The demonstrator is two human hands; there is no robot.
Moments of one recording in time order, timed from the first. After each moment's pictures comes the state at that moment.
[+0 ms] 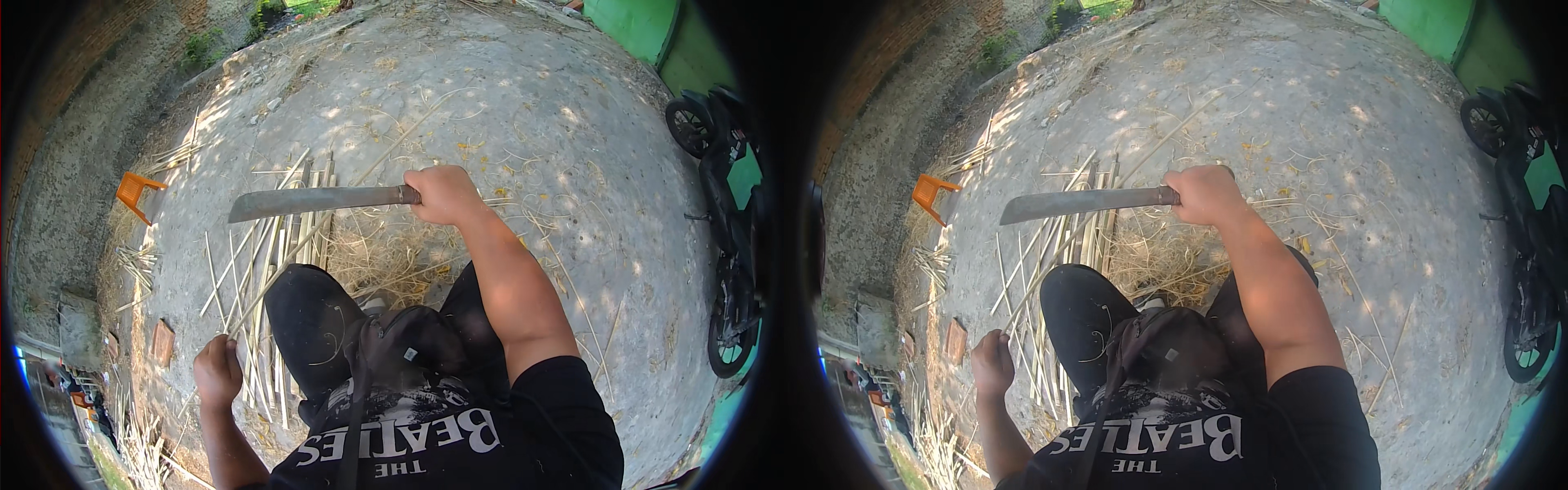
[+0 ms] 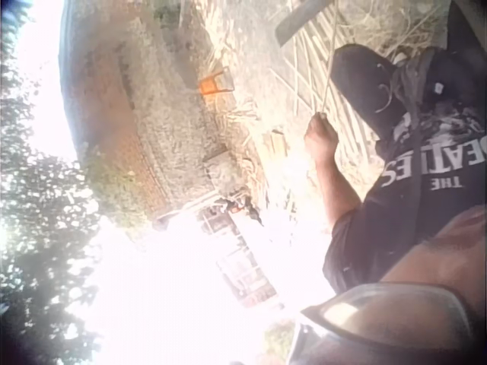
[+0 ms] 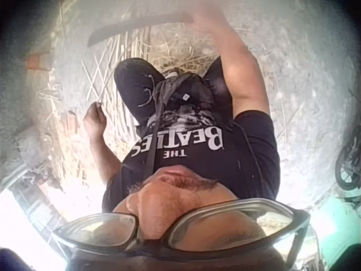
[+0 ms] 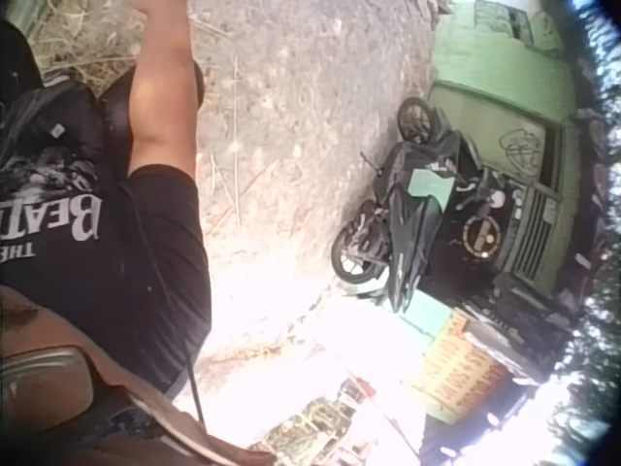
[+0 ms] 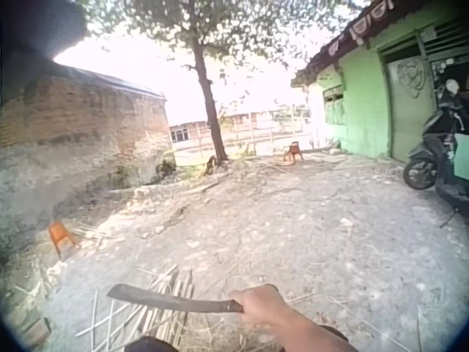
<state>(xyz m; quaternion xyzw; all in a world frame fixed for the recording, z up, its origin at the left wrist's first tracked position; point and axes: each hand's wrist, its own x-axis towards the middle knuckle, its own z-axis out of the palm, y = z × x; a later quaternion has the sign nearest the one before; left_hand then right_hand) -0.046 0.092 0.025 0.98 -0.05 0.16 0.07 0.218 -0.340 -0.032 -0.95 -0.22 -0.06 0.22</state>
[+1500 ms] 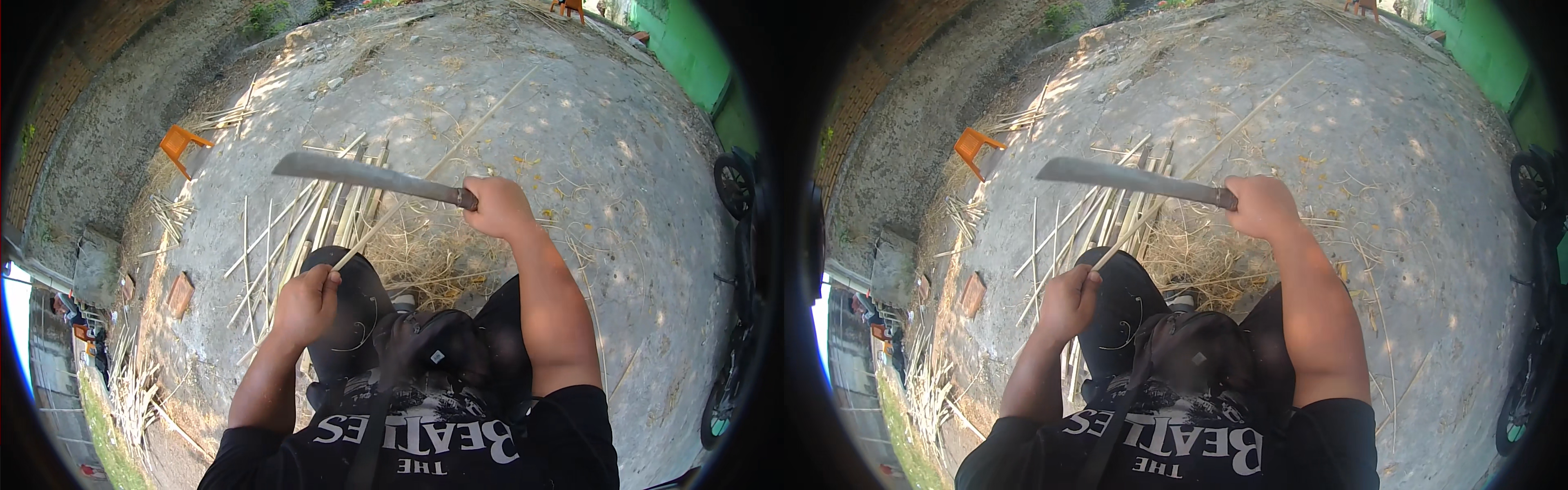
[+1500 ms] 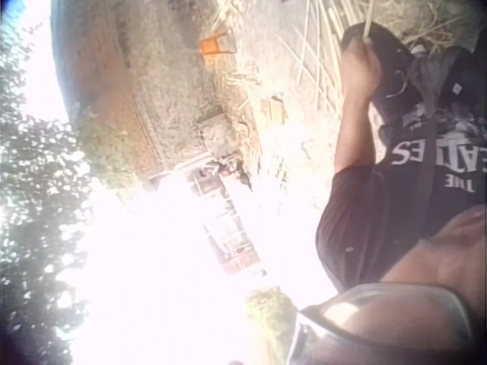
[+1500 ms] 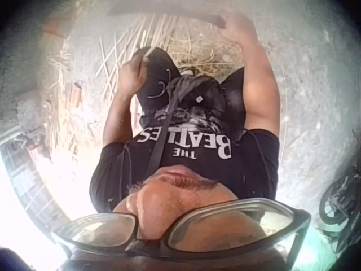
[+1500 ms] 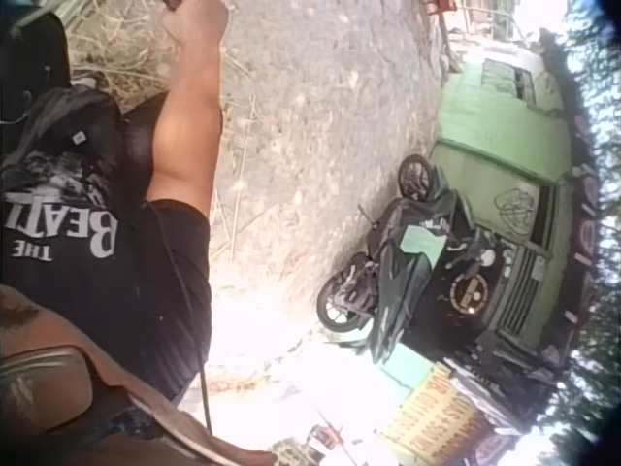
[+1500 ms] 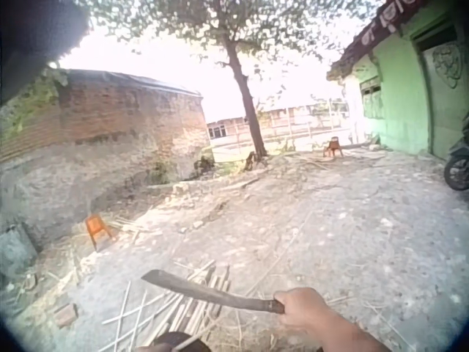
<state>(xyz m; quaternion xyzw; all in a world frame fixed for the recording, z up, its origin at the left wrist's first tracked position) 0.034 -0.020 0.023 0.97 -0.01 0.08 0.24 0.219 -0.334 -0.018 -0.95 -0.23 -0.04 0.22</state>
